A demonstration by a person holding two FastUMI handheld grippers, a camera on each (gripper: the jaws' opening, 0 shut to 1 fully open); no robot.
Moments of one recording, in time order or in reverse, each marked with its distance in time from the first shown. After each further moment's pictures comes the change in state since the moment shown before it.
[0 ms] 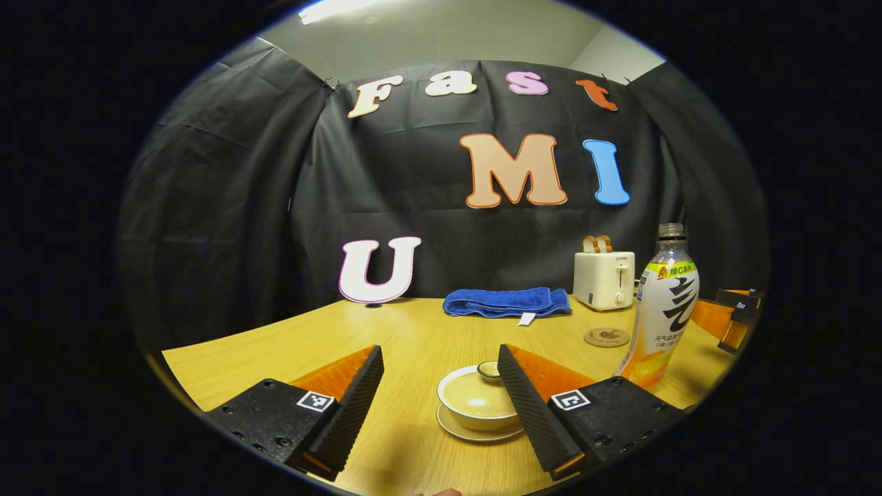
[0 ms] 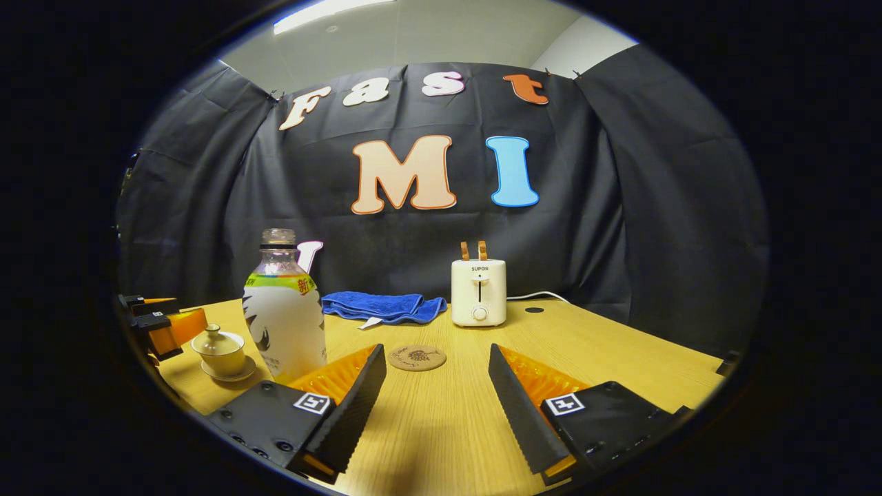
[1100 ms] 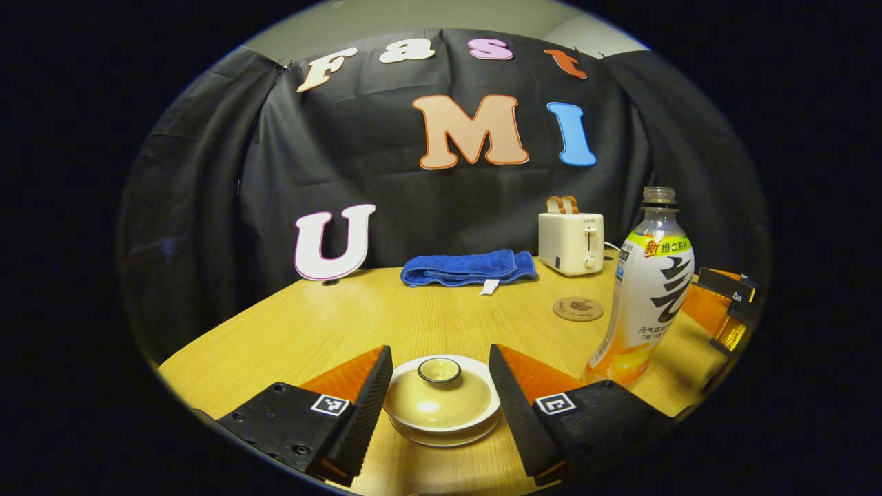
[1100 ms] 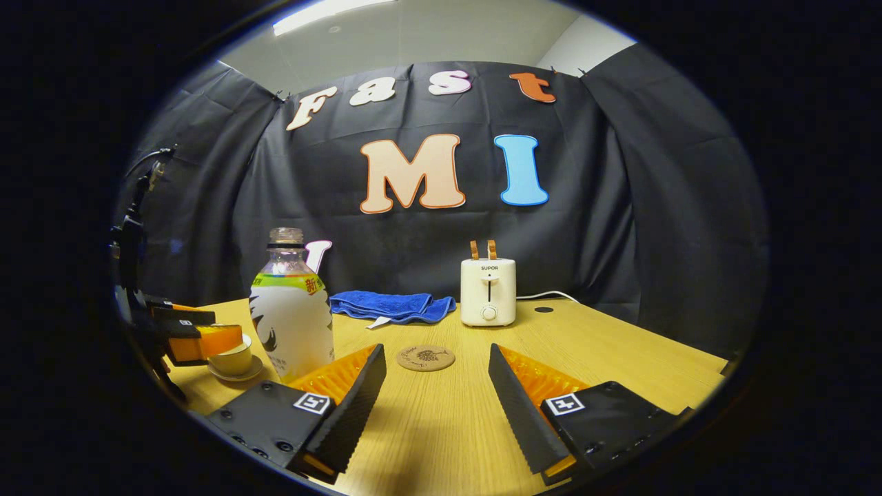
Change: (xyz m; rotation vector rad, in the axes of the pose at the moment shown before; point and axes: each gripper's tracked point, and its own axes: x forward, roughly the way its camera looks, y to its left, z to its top) left arm 0.022 -0.045 -0.025 0.062 0.200 -0.155; right arm 0.005 0.008 -0.002 0.001 0.004 0.043
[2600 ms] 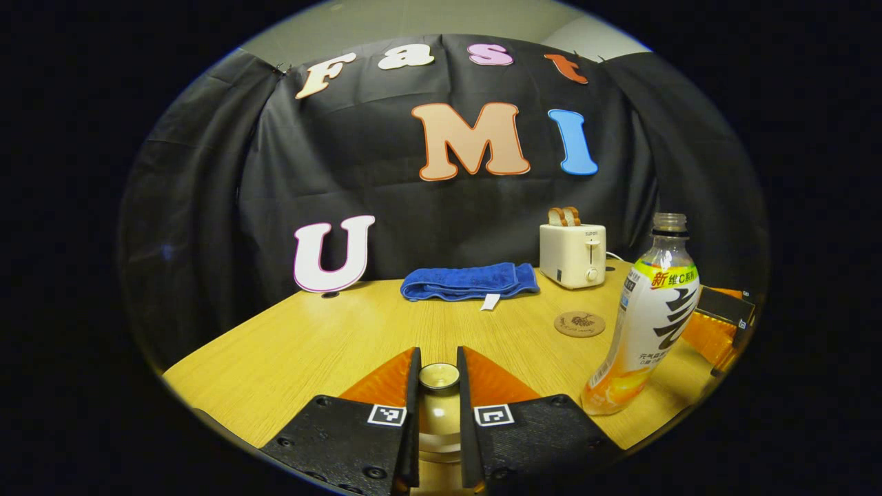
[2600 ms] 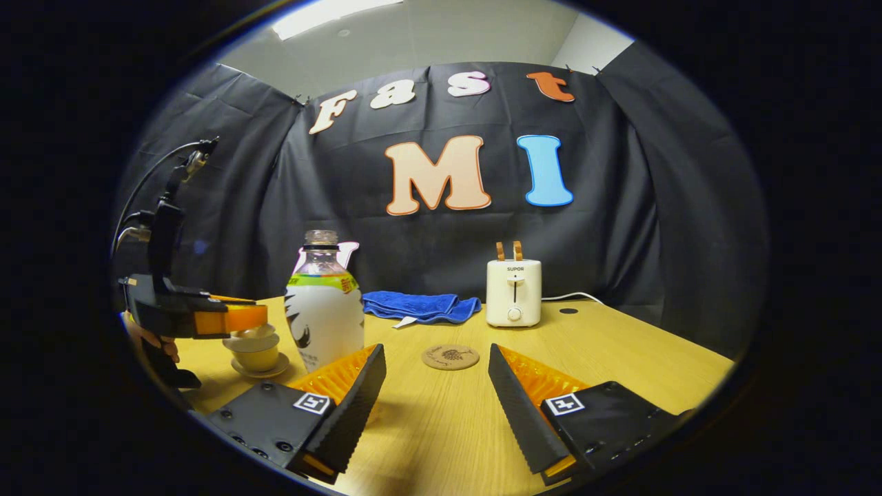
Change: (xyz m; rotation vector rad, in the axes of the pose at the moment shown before) left arm 0.007 -0.001 0.029 0.008 -0.055 -0.004; right arm -0.011 0.028 0.000 0.005 0.000 0.151
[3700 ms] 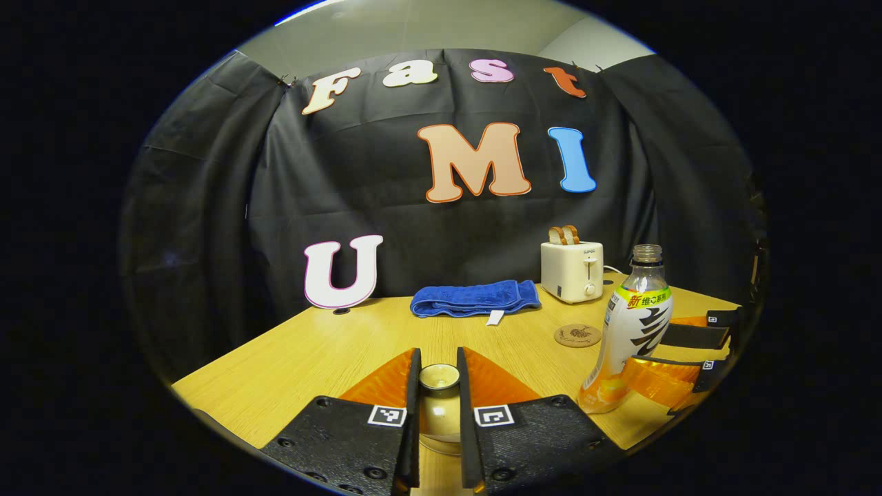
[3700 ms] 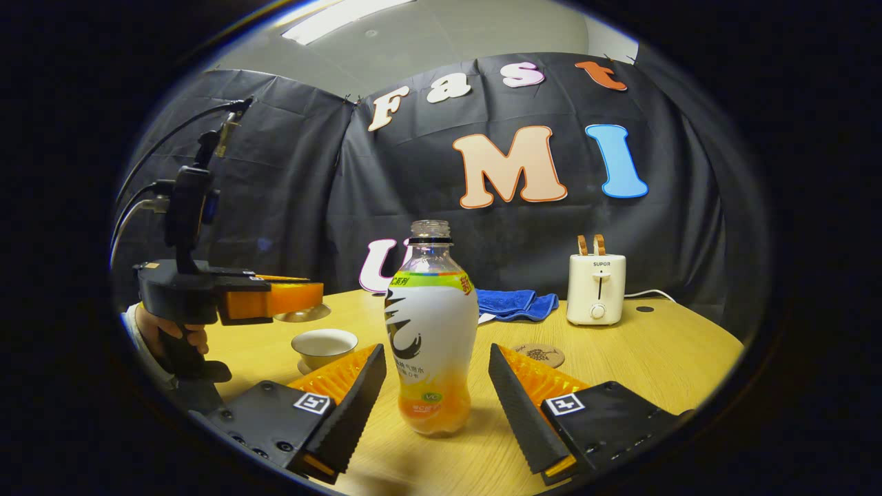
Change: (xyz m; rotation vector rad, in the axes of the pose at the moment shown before) left arm -0.031 0.017 0.025 0.004 -0.068 0.016; right arm 0.014 0.082 -0.008 0.006 0.043 0.251
